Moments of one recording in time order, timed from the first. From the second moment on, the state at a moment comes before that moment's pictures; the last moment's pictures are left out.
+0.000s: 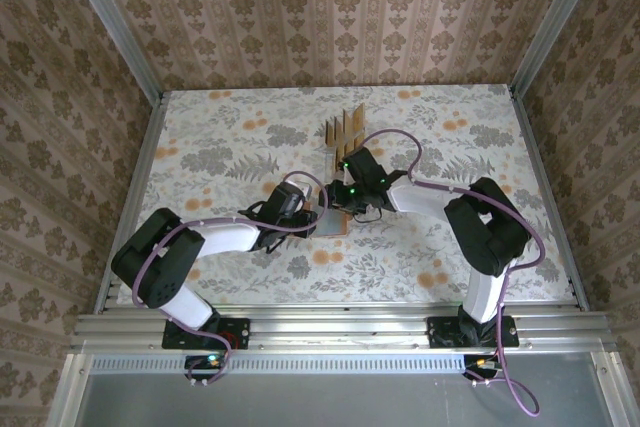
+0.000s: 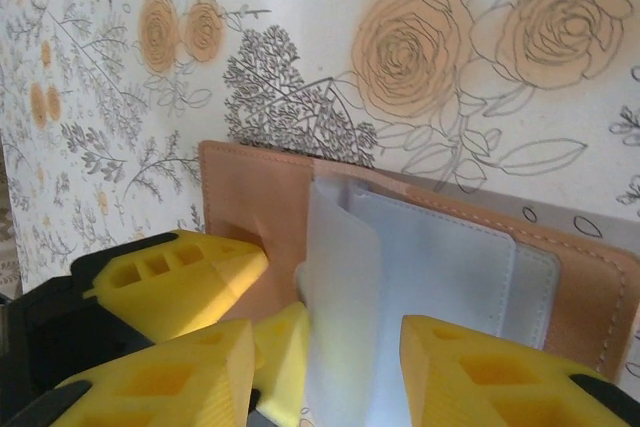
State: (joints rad) left arm -0.75 1.57 0.63 0.08 -0.01 -0.38; right arm 0.61 1.82 1.08 -0.16 -0.35 0.79
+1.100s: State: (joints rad) left arm -0.73 1.22 0.60 -0.08 -0.07 -0.43; right arm 0.67 1.87 1.18 -0.14 -0.41 0.86
